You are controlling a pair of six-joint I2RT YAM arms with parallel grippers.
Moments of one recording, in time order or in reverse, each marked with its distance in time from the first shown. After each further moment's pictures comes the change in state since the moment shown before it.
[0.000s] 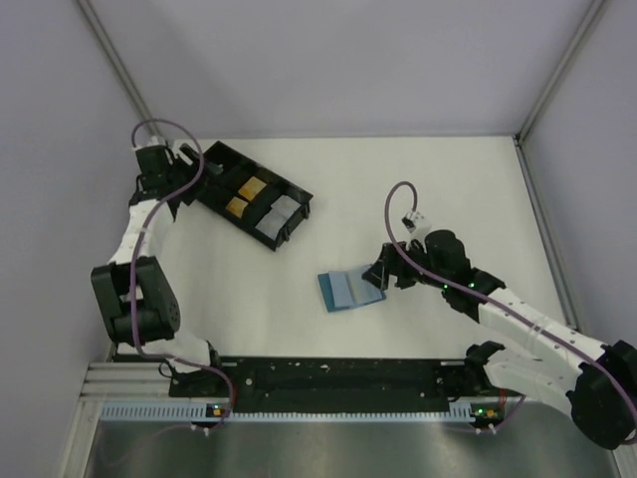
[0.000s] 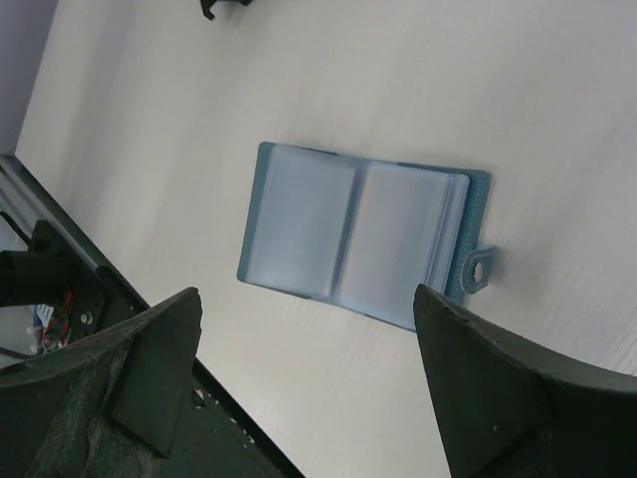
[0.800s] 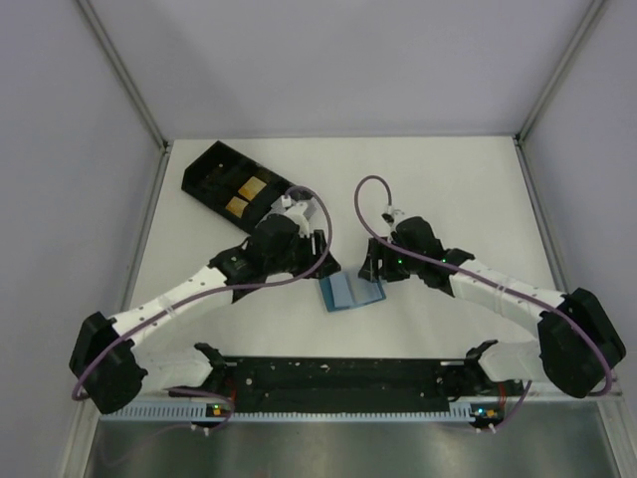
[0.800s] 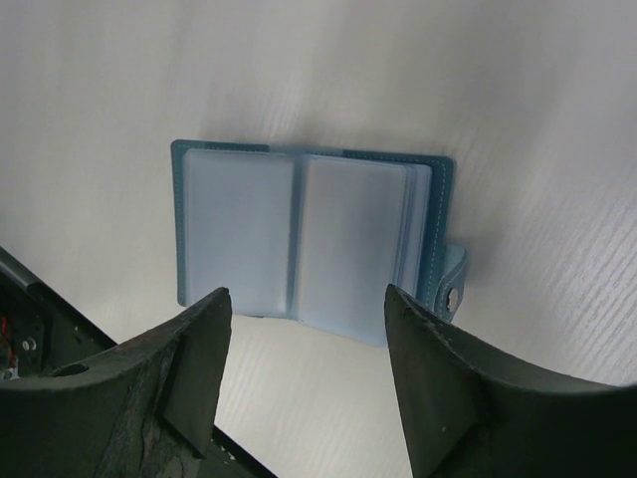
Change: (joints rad) left arm -0.977 -0.494 -0.403 -0.102 -0.152 0.034; right arm 0.038 0.305 0.164 -0.112 0.072 0.005
